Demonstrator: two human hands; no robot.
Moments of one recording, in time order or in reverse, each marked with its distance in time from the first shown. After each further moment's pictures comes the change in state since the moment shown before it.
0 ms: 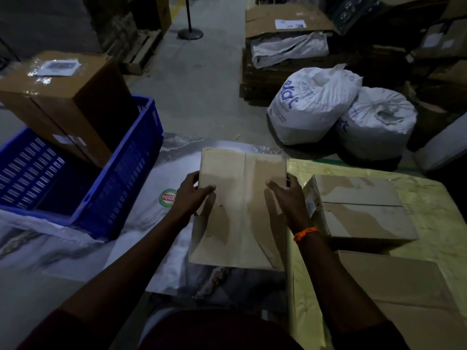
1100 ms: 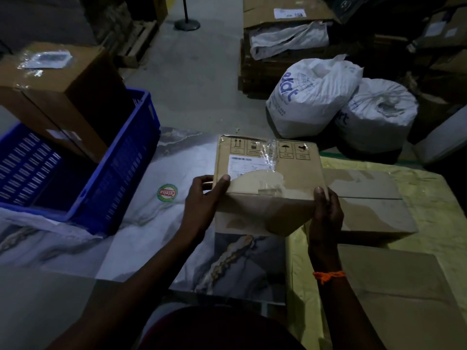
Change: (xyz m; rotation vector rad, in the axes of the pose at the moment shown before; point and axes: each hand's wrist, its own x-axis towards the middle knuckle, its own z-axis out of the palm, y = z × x) left_hand -0.067 0.032 0.024 -0.270 0.024 -0.027; right_hand -0.076 0.000 -0.058 0.169 0.325 -0.110
